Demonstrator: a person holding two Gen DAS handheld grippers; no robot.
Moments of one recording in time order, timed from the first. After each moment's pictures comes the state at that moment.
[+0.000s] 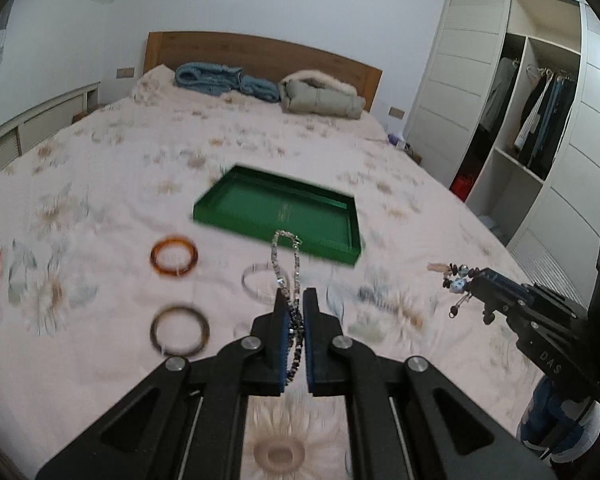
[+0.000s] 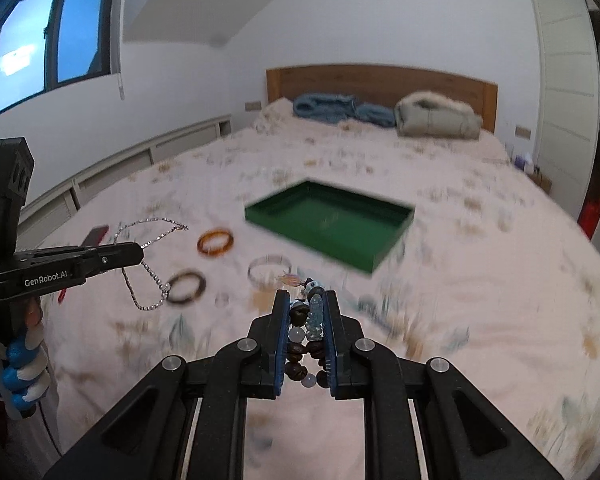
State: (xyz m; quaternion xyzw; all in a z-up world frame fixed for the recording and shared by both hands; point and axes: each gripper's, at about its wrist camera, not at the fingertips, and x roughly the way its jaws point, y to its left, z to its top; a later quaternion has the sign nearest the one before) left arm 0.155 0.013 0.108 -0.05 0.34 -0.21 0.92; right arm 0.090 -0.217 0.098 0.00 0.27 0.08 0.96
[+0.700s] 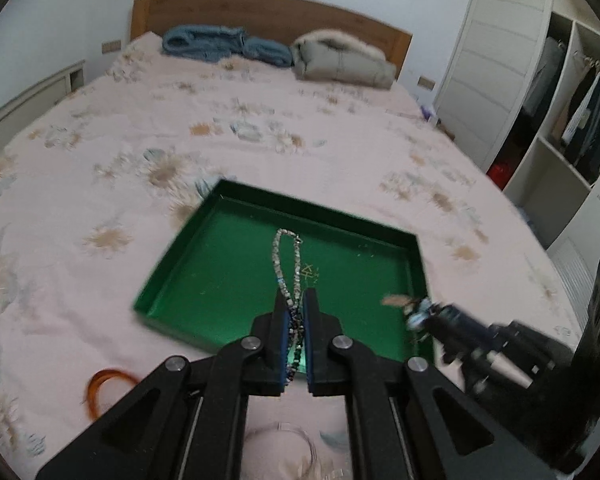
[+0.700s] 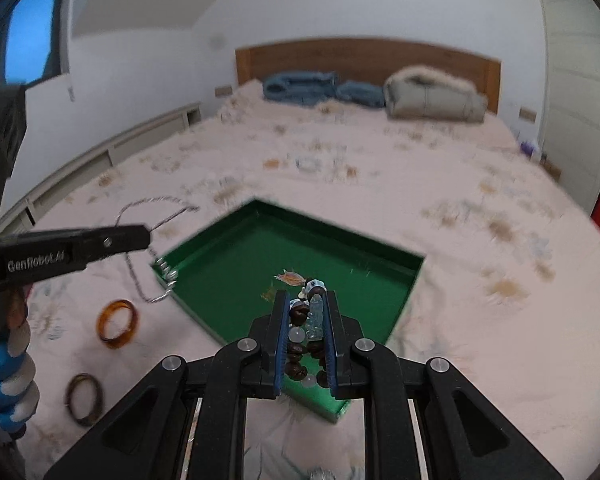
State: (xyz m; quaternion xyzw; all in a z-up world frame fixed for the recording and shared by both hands) left arm 0.421 -0.079 0.041 -0.03 0.41 -0.18 0.89; right arm 0.346 -0.251 0.028 0.02 0.34 0.06 0.94
